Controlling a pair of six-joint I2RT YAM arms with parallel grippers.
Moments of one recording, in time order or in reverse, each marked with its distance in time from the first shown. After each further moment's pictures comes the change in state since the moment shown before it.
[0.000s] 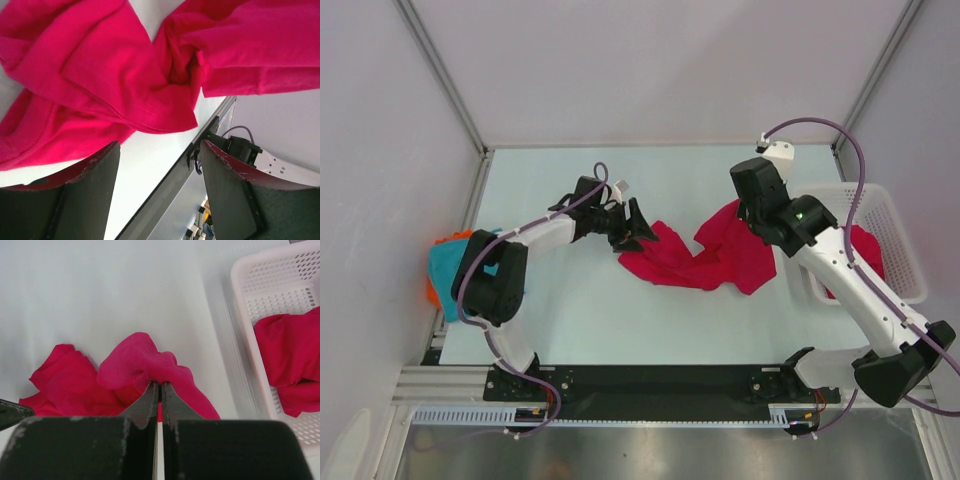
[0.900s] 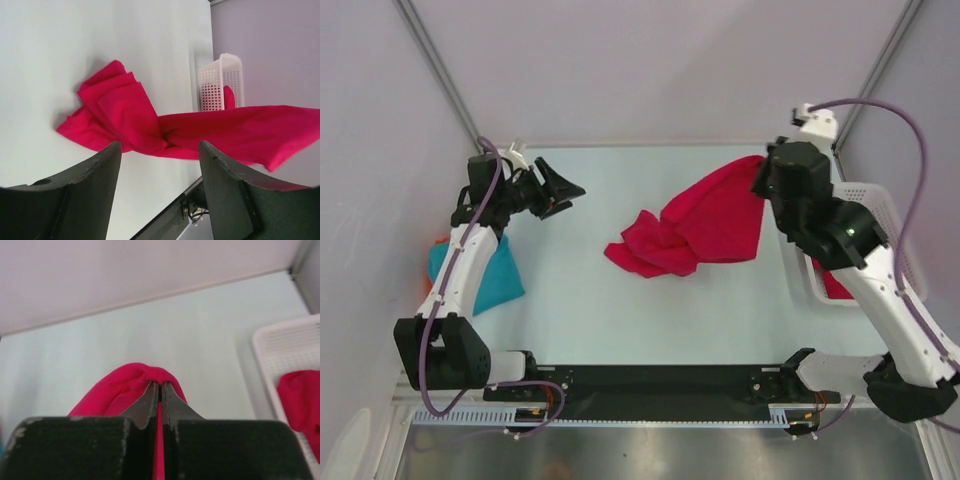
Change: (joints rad) left arm 0.424 -0.461 0.030 -0.208 -0.041 0.060; right arm 0.099 -0.032 0.210 0.109 0.018 -0.082
